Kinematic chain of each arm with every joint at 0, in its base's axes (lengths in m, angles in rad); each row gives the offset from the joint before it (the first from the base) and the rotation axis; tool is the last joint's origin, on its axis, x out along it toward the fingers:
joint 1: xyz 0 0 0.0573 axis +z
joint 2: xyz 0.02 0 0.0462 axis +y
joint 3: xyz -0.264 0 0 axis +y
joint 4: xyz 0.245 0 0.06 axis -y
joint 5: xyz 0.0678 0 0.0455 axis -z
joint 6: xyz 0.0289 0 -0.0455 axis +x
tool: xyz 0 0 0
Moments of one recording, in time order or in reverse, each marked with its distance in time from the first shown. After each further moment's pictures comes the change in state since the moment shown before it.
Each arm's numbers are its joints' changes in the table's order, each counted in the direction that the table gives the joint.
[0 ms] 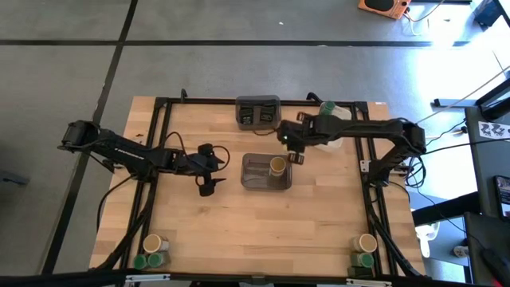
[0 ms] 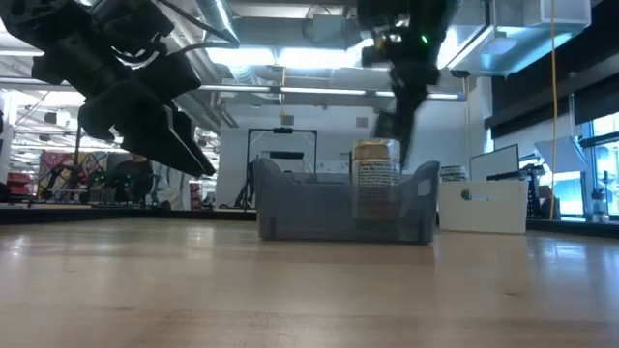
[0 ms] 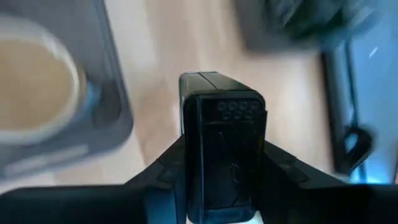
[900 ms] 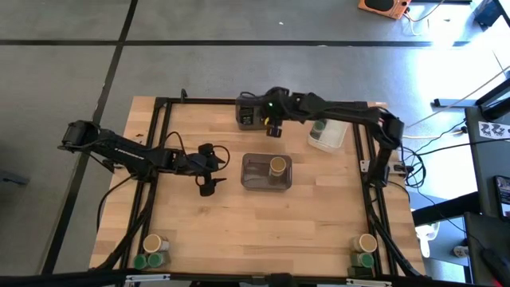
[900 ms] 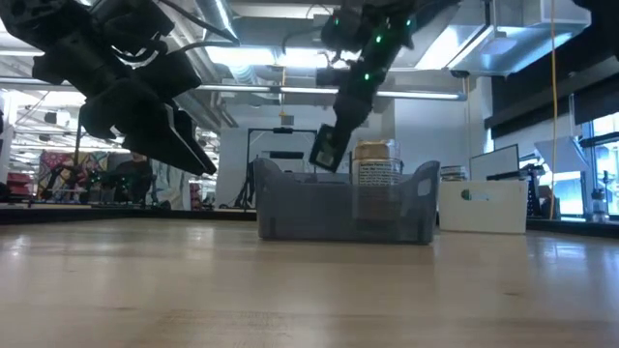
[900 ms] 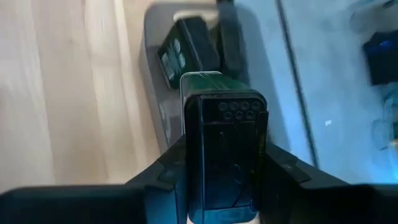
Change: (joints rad) left arm 0.001 0.000 0.000 0.010 0.000 0.008; right arm -0.213 0.220 -0.172 0.365 -0.065 -0.363
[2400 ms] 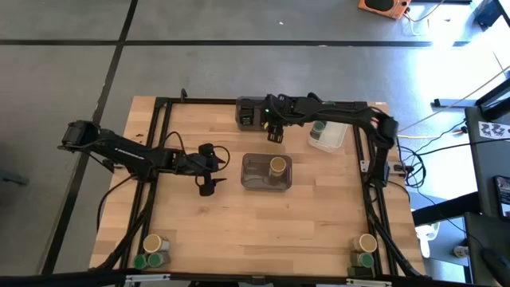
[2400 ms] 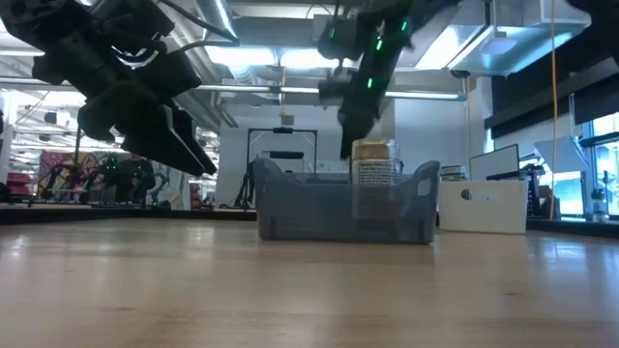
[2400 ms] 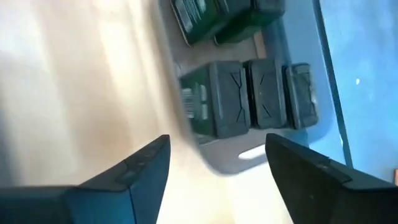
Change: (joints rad) left arm 0.000 0.000 0.000 -0.002 0.000 0.020; right arm 0.027 0.032 -0.001 -0.132 0.003 0.163
